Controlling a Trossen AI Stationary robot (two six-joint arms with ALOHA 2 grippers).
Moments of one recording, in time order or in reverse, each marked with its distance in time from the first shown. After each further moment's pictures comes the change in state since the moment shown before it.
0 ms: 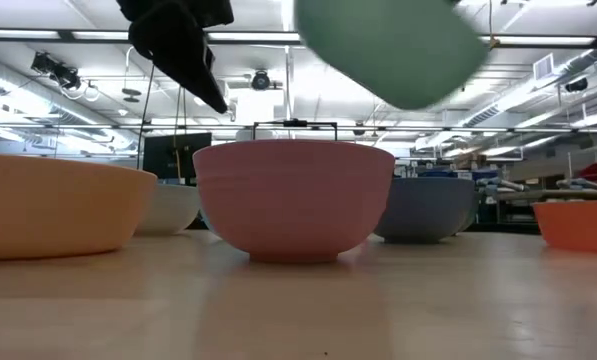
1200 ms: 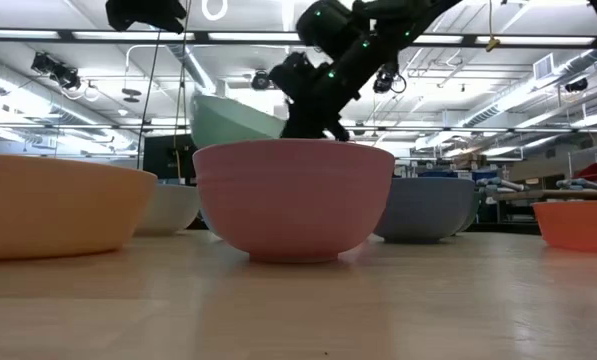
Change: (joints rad) left arm -0.102 -0.389 0.027 -0.123 -0.170 -0.354; right arm -0.407 0.467 0.249 0.206 -0.219 0.185
